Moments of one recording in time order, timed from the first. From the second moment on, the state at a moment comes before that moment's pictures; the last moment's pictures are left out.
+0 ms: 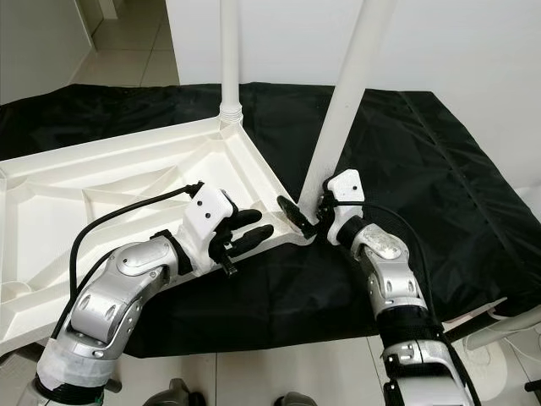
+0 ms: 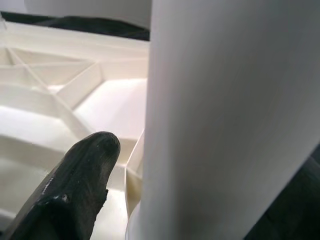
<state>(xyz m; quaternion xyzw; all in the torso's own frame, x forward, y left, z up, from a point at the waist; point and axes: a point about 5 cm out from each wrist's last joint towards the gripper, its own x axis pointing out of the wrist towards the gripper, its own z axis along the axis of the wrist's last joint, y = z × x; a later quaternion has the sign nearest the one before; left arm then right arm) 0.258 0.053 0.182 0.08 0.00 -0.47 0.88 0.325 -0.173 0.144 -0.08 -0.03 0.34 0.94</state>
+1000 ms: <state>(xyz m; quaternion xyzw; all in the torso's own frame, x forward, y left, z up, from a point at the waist) 0.257 0.048 0.170 0.10 0.04 -0.48 0.87 0.334 -0.178 0.134 -0.07 -0.01 0.36 0.93</state>
